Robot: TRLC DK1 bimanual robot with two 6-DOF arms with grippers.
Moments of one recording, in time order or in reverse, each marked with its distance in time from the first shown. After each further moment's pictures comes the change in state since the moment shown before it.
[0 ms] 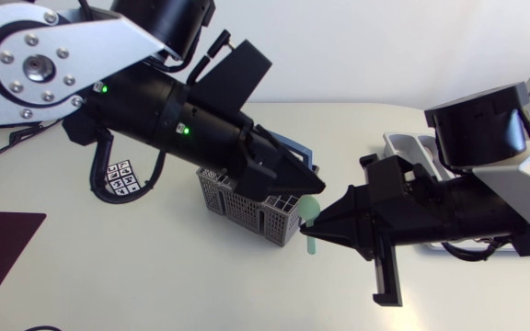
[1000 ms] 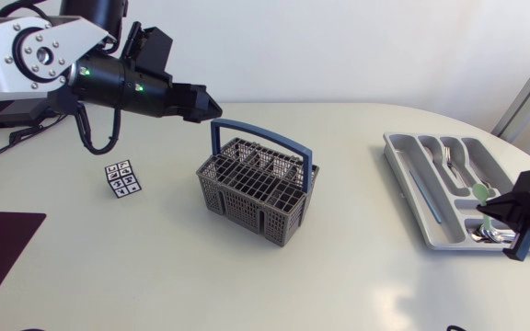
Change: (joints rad) left arm 0.399 0.084 0.002 0.153 -0.377 -0.088; right arm -1.212 0.326 0.034 -0.023 0.047 -0.792
